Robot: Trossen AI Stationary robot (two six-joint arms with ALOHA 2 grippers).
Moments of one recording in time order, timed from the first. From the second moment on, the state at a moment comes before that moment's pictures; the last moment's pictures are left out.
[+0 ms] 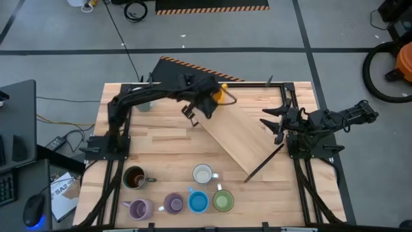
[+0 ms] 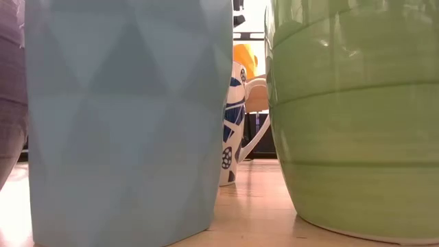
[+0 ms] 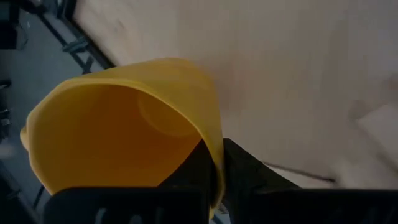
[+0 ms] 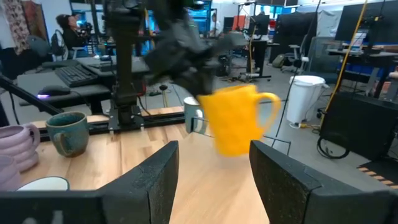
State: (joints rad) left arm 0.23 1.99 2.12 -1.18 -0.23 1.16; right arm 0.32 0.42 0.49 -0.11 0.66 -0.01
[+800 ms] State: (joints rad) left arm 0.25 2.05 2.13 -1.15 -0.30 1.24; right arm 0.32 0.42 0.49 -0.13 0.57 -0.04
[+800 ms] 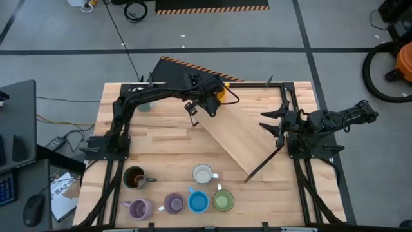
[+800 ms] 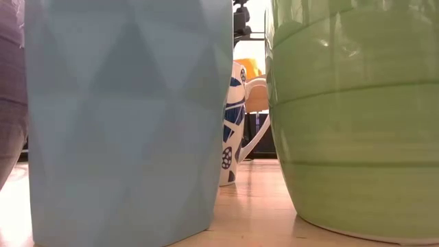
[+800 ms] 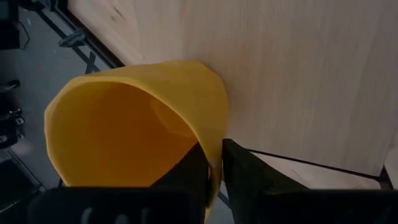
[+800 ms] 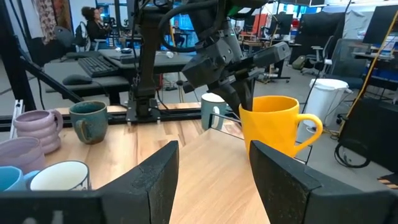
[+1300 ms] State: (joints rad) left arm 0.26 2.05 2.13 -1.12 -0.27 1.23; right arm 0.32 0.42 0.49 -0.12 0.57 -0.04
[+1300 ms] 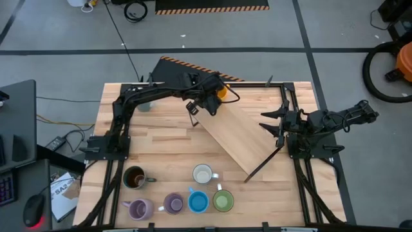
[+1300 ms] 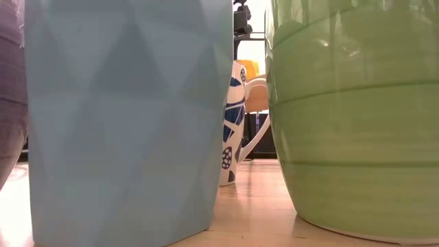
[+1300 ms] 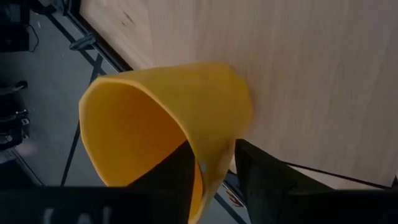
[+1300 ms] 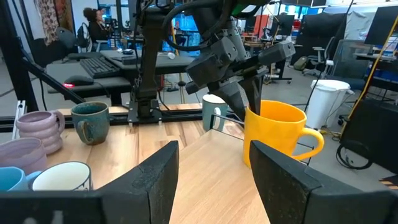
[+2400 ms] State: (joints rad) left arm 0.23 1.85 2.13 -1.50 0.02 0.37; right arm 0.32 0.42 0.49 -0.12 0.53 -0.13
